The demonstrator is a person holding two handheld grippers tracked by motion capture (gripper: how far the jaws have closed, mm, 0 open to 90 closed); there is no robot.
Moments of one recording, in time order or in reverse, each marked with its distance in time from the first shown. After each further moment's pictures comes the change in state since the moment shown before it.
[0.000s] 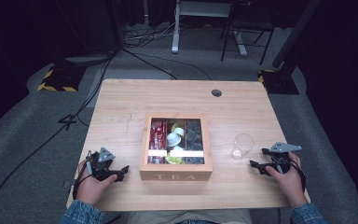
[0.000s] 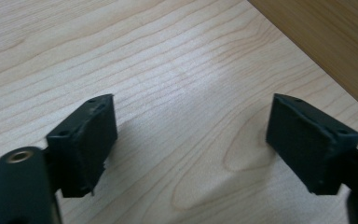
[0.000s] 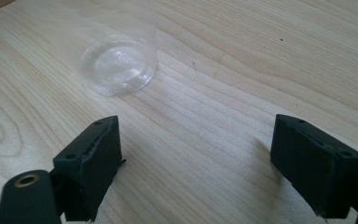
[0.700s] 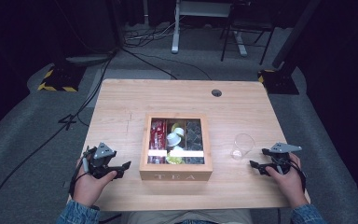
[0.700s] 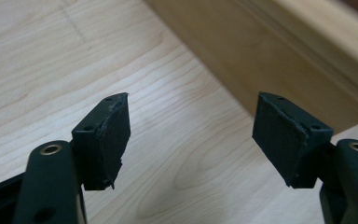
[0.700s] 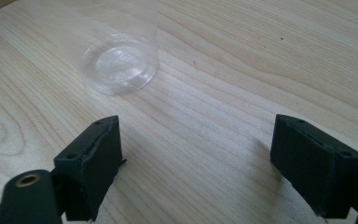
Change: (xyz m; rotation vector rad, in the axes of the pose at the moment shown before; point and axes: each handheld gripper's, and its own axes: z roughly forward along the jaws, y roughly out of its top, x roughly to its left) left arm -0.018 0.030 -0.041 -0.091 -0.092 0.020; right arm 0.001 -0.001 -0.001 0.000 -0.002 0.002
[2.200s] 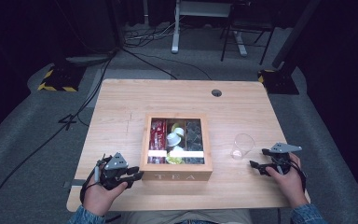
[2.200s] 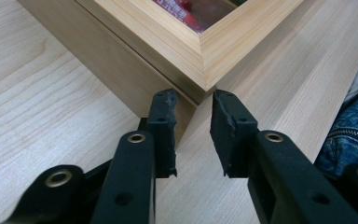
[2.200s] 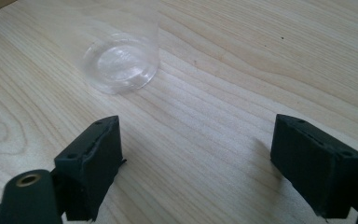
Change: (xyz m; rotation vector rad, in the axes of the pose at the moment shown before) left arm -0.044 0.000 0.002 0.047 -0.201 0.086; right arm 0.000 0.000 0.000 0.001 0.001 0.000
